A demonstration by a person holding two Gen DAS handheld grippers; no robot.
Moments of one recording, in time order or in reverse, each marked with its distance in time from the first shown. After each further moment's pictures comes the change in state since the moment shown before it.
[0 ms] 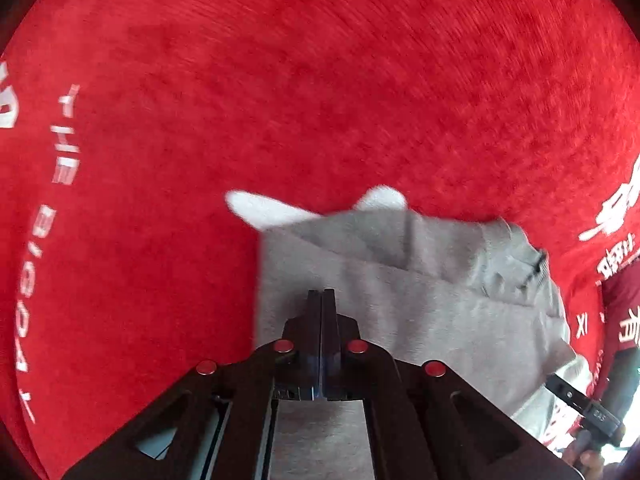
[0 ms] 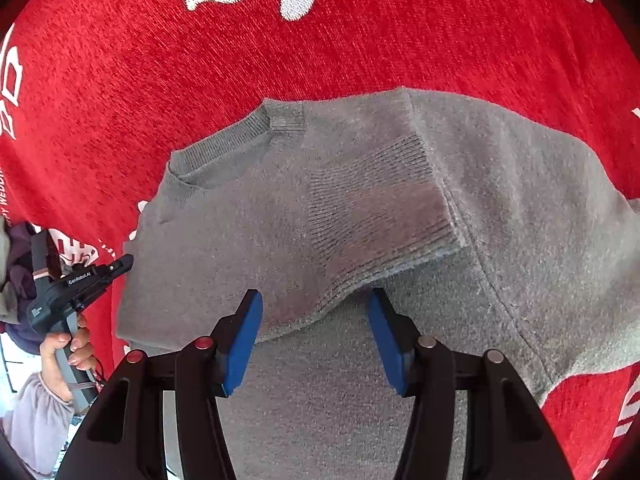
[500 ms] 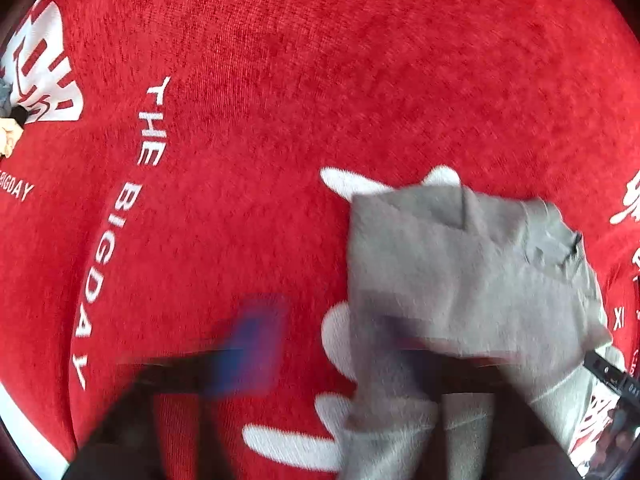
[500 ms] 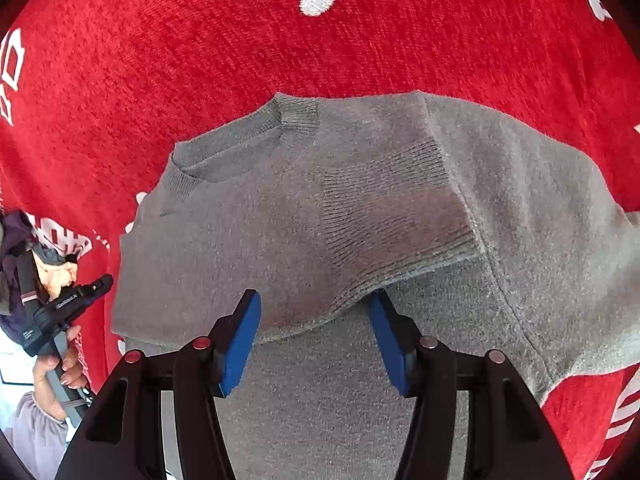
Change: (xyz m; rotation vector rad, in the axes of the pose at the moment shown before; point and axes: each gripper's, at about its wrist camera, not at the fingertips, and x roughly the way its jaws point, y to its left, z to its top) left arm -0.034 0.004 -0.033 0.015 -0.023 0.188; right arm 0.005 0.016 0.000 -0.046 0.013 -0.032
